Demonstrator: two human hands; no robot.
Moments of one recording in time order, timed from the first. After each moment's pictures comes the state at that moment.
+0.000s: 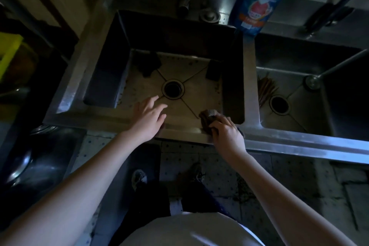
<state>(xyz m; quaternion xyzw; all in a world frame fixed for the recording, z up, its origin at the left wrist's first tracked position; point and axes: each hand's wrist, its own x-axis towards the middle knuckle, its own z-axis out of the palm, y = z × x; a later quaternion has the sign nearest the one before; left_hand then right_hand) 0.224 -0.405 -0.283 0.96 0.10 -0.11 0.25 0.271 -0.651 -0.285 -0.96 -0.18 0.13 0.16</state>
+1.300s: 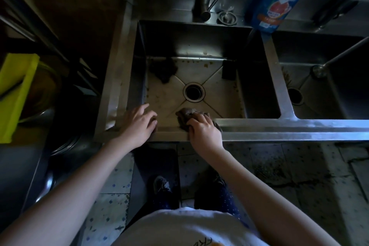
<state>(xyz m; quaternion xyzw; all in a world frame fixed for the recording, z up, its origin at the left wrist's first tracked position) 0.185 -0.237 -0.301 0.95 0.07 -0.14 0.28 0.209 -0.452 -0.281 -0.96 -0.17 0.13 0.16</state>
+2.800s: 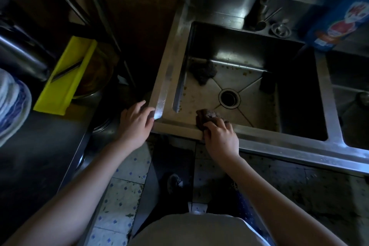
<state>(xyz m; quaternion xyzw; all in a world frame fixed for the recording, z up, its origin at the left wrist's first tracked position) 0.110 -0.140 -0.291 0.97 0.16 -0.01 0.19 0.184 -0.382 -0.285 -0.97 -0.21 0.11 0.09</state>
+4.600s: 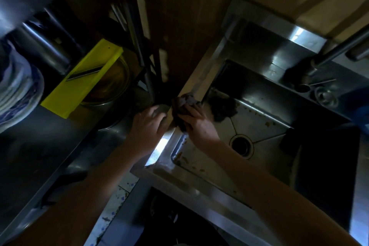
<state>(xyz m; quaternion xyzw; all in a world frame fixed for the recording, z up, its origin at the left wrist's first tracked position) 0.220 -0.117 -0.287 0.93 0.29 -0.03 0.24 0.361 -0.247 -0.307 -0.81 -0.52 0.16 0.23</state>
